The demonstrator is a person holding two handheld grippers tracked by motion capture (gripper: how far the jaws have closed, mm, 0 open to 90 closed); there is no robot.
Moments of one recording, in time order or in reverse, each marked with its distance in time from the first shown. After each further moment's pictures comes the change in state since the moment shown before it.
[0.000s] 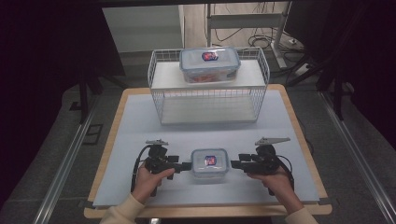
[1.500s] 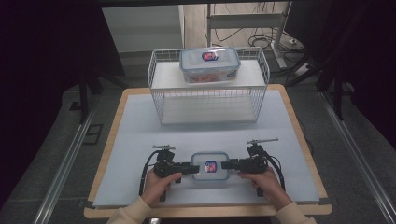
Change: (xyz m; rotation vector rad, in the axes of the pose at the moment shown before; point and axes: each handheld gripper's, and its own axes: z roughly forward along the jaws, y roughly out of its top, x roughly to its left) left arm -0.004 -0.012 0.022 -0.020 -0.105 -0.053; right arm -0.009 -0.006 0.036 0.048 0.161 0.229
